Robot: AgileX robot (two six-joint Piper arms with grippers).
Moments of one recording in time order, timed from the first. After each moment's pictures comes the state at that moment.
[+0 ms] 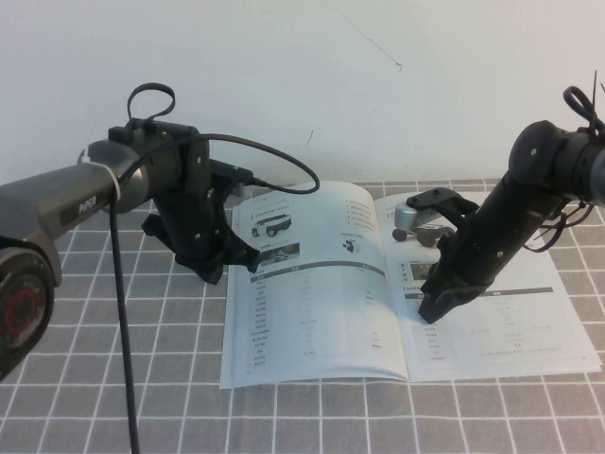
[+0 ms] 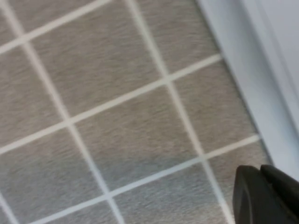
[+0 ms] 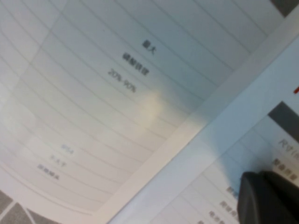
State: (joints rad) right arm 0.28 2.26 -1.65 0.49 1.08 -0.73; left arm -0.29 2.19 -1.72 -0.01 0.92 0.06
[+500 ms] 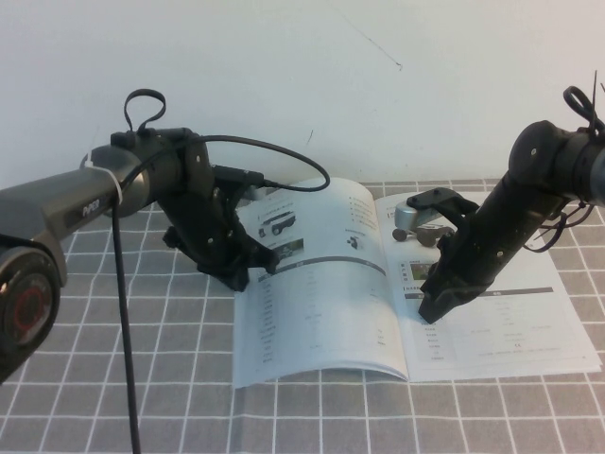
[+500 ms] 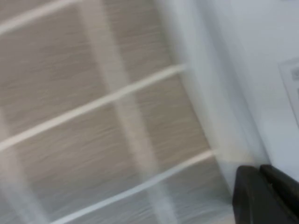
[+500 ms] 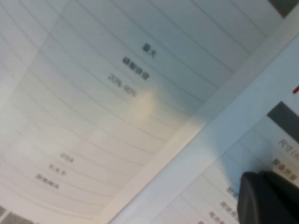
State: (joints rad) right arm 0.28 2.26 -1.65 0.49 1.08 -0.72; left arm -0.29 2.22 -1.72 -0.20 0.91 0.16
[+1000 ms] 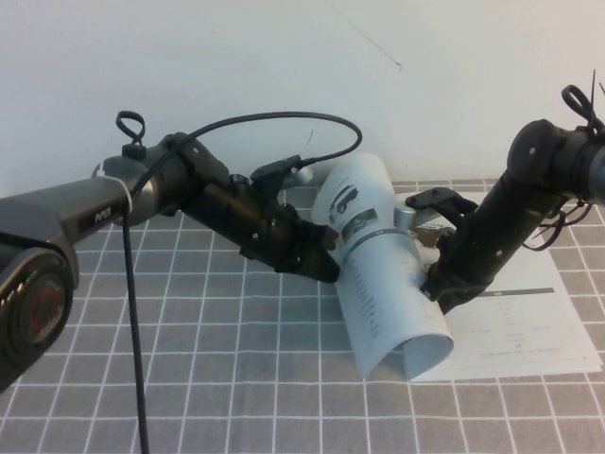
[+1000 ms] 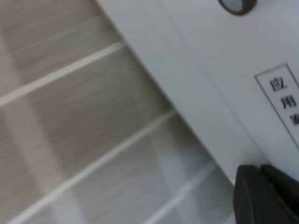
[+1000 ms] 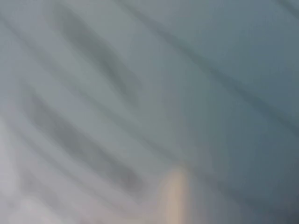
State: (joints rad) right arm 0.28 2.26 -1.66 0.49 1.08 -0.72; left arm -0.29 2.25 -1.72 -0.88 0.95 0.54
